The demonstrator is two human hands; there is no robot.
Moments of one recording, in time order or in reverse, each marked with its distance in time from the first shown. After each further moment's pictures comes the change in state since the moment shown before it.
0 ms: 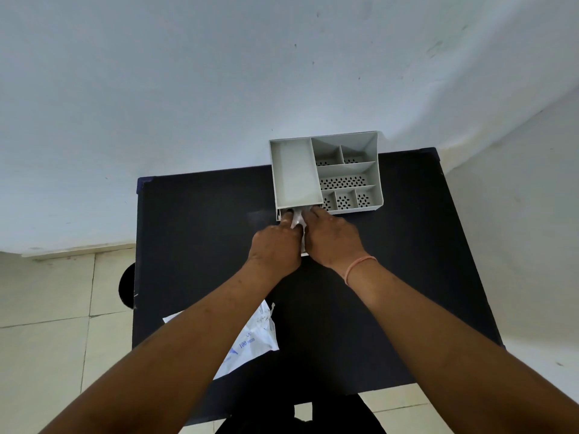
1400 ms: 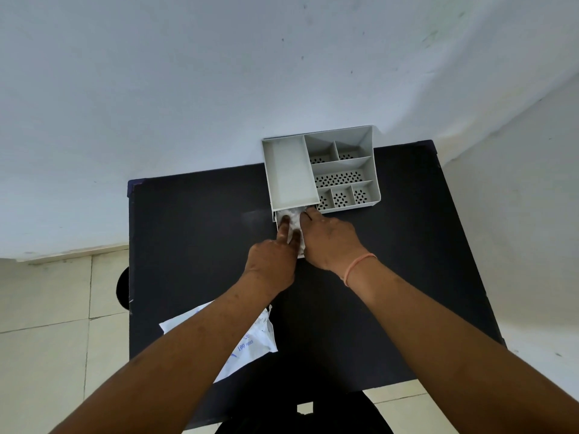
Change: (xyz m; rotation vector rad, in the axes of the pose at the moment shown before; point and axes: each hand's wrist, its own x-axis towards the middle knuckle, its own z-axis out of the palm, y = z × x) left_hand -0.002 0.005 0.022 0.050 -0.135 0.040; right_hand -0.001 0.000 -0.013 -0.121 -0.120 -0.040
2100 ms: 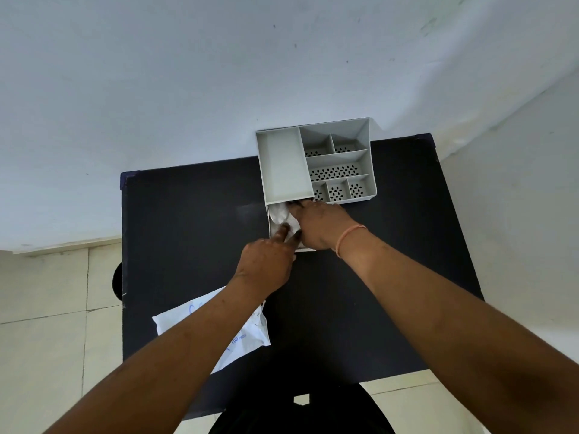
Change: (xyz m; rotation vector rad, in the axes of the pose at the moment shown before) left_hand -0.010 0.003 0.012 -0.027 0.162 0.044; right_hand 0.030 0.016 -0.006 -0.028 -0.186 -0.089
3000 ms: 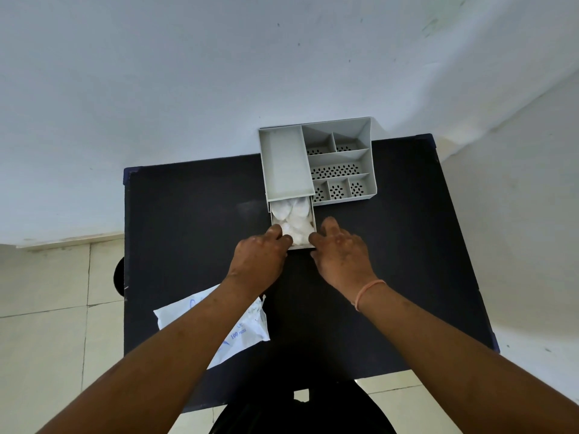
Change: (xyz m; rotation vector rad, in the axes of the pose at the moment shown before) left_hand -0.015 -0.010 -0.007 0.022 0.103 -0.020; right_hand -0.061 0.004 0.068 0.073 0.416 0.082
